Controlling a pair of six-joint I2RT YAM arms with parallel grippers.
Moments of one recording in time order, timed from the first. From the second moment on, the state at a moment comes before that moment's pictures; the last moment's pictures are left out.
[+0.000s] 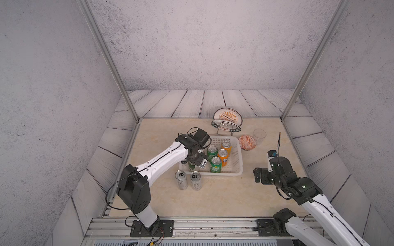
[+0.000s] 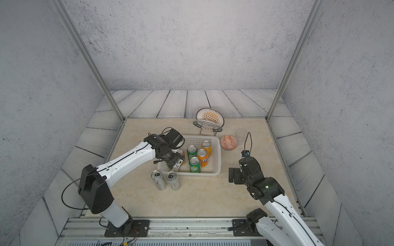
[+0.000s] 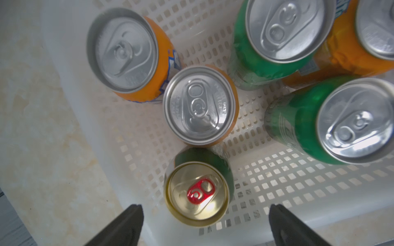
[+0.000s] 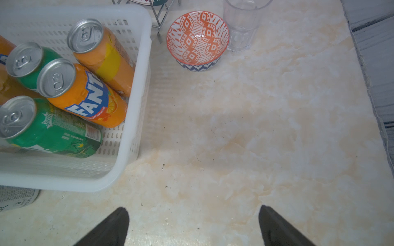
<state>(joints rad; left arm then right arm) -0.71 1.66 1.43 -1.06 -0.15 -0.19 0.45 0.72 0.74 -0.90 0.19 0.36</state>
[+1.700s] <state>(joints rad) -0.68 1.73 1.38 -1.05 -0.14 -0.19 0.45 0.72 0.74 -0.90 0.19 0.36</state>
